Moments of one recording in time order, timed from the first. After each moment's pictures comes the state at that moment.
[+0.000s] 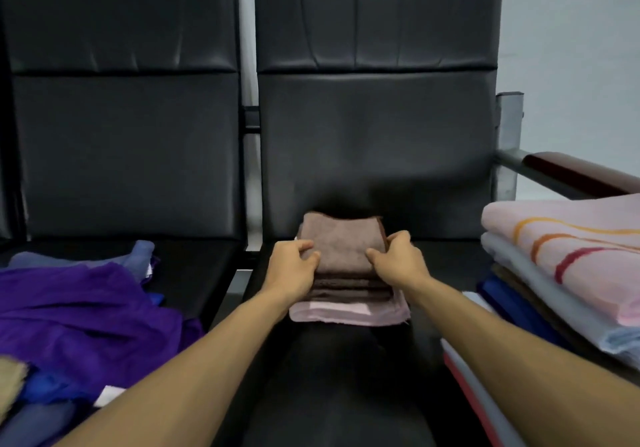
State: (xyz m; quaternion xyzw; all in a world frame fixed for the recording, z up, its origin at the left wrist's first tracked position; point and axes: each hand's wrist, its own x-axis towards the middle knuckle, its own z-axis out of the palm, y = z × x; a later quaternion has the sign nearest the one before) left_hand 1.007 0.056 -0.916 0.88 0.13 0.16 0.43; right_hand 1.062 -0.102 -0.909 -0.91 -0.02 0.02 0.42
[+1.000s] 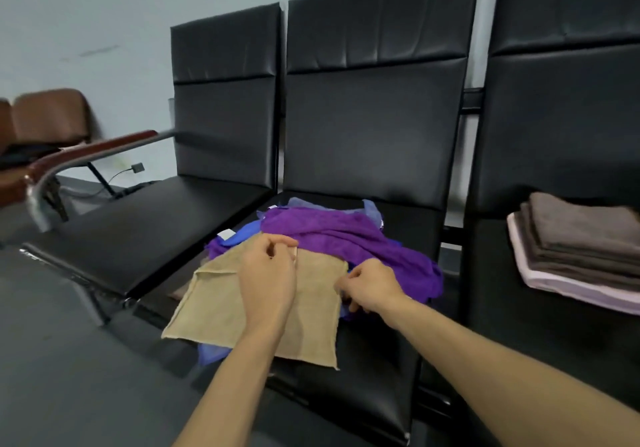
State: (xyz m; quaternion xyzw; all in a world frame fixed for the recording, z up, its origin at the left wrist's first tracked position) left_hand 0.703 0.255 -0.876 0.68 0.36 0.46 0.44; right_hand 0.825 0.184 -0.927 -0.85 -0.27 0.21 0.39
